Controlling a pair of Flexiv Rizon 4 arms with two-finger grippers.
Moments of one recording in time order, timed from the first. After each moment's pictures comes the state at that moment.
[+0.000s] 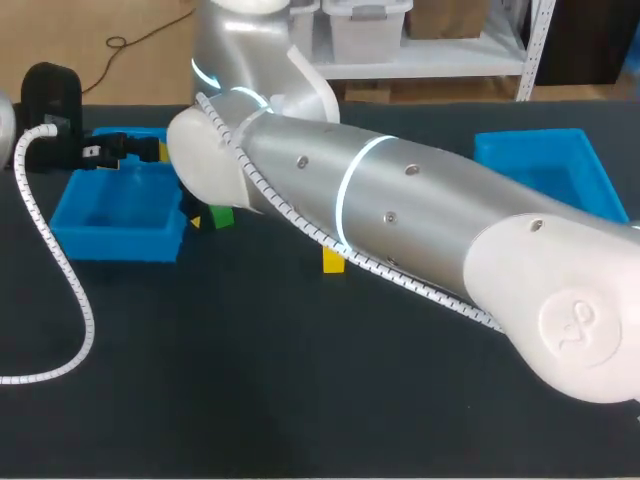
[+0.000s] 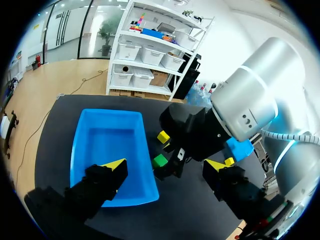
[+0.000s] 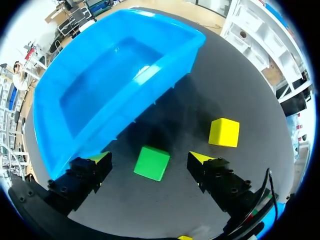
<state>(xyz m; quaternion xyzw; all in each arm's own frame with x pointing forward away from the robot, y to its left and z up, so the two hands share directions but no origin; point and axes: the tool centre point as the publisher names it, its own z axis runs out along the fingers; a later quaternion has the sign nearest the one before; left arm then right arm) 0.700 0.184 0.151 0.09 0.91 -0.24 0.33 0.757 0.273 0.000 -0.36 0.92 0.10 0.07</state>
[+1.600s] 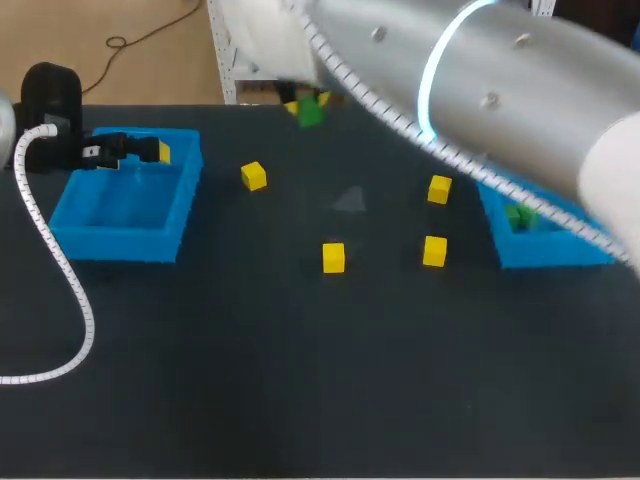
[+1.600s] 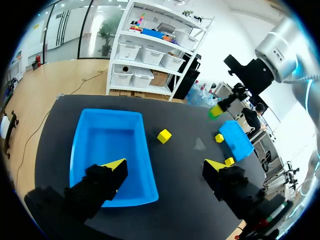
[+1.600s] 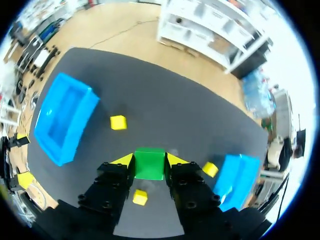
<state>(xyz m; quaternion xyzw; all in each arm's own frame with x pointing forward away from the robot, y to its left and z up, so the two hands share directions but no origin) 0.700 0.184 0.151 0.09 0.91 -0.24 0.33 0.811 0.123 0.149 -0.16 0.98 -0.01 0.08</state>
